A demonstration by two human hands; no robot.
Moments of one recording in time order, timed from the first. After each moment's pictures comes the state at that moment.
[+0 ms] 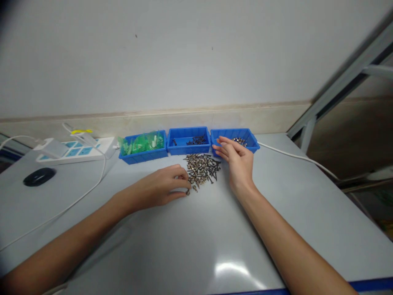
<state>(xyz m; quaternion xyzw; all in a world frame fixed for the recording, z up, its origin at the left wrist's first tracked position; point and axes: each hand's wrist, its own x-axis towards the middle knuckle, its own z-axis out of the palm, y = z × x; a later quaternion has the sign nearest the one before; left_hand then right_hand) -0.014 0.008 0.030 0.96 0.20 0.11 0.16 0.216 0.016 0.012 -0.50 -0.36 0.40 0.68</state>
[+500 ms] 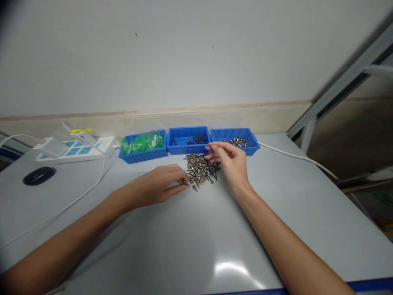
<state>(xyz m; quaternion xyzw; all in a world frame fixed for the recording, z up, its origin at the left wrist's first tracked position) -0.010 0.006 0.040 0.94 0.25 0.14 0.19 0.214 0.012 0.012 -0.49 -0.44 0.43 0.62</state>
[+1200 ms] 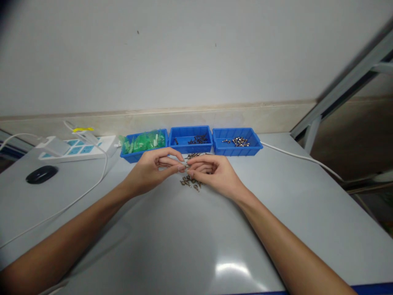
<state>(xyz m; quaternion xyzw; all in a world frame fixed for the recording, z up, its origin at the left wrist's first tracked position) -0.013 0.014 0.043 0.74 0.39 0.35 0.42 0.202 -0.002 0.011 -0.40 -0.57 0.56 0.44</state>
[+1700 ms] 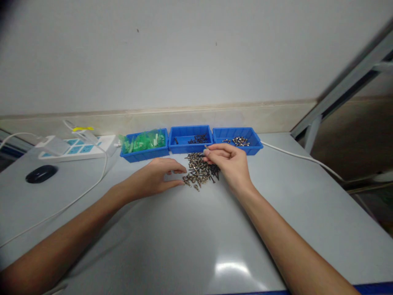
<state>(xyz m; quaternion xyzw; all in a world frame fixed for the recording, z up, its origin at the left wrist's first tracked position) -0.024 0.020 0.030 0.91 0.31 0.17 0.21 0.211 0.009 0.010 -0.48 -0.44 0.47 0.60</state>
